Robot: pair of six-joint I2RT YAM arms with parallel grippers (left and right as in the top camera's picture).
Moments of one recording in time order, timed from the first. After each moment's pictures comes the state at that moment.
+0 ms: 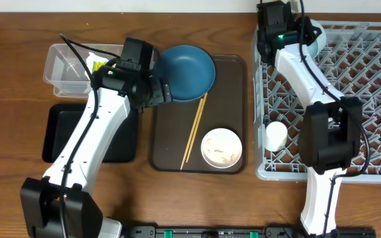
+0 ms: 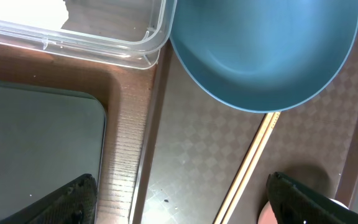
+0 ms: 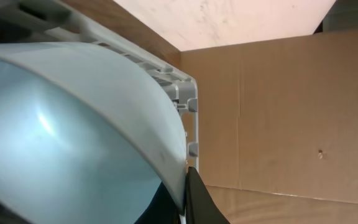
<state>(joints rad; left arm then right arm) -0.25 1.62 1.38 -0.96 0.02 -0.44 0.23 2.22 1.85 -0.51 1.16 -0.51</state>
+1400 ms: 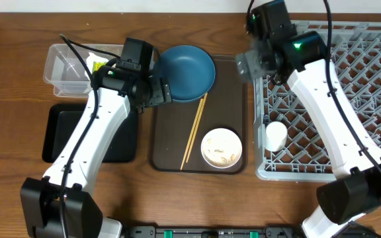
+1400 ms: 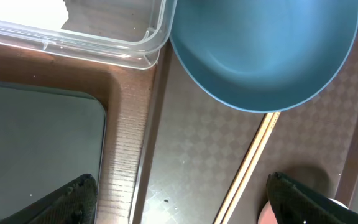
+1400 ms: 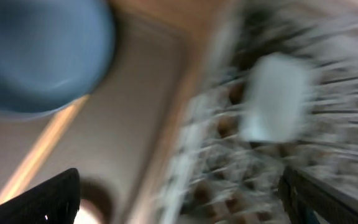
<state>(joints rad) -0.25 1.62 1.38 -0.96 0.02 -0.44 0.37 1.82 1.85 -1.12 0.11 0.02</state>
